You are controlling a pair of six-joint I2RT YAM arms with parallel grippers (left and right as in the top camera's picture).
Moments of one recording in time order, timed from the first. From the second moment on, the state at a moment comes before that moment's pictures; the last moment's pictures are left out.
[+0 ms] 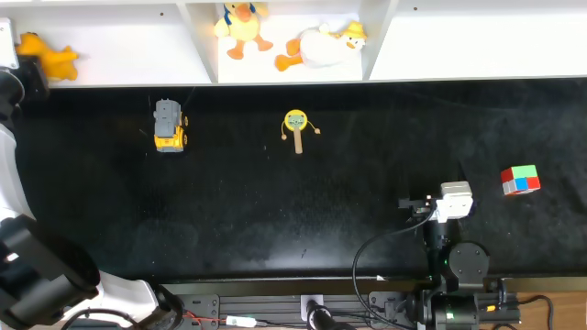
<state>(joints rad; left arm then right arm) 0.56 1.72 1.47 -0.45 0.31 0.33 -0.01 0.01 0.02 -0.01 -0.06 -0.09</state>
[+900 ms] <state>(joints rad) 0.50 1.79 1.48 -0.37 0.29 0.30 -0.01 0.01 0.02 -0.01 -0.06 -0.09</state>
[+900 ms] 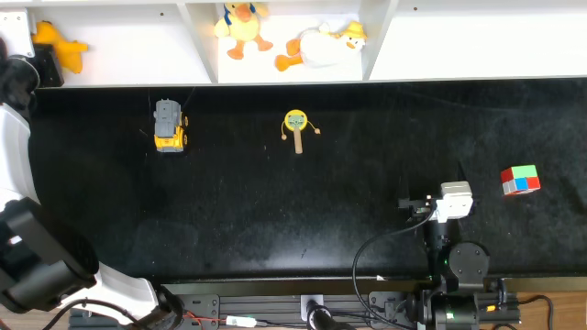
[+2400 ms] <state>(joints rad) 0.46 1.18 0.95 -0.59 0.30 0.22 -0.01 0.01 0.02 -0.01 -0.06 -0.09</state>
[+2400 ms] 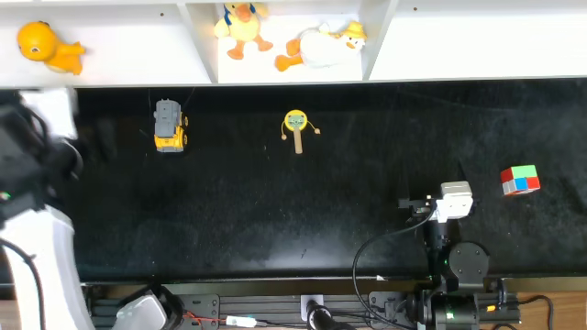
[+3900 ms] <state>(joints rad) 0.16 1.53 0.87 -0.34 0.26 0.13 -0.01 0.01 0.02 -0.01 -0.06 -0.09</state>
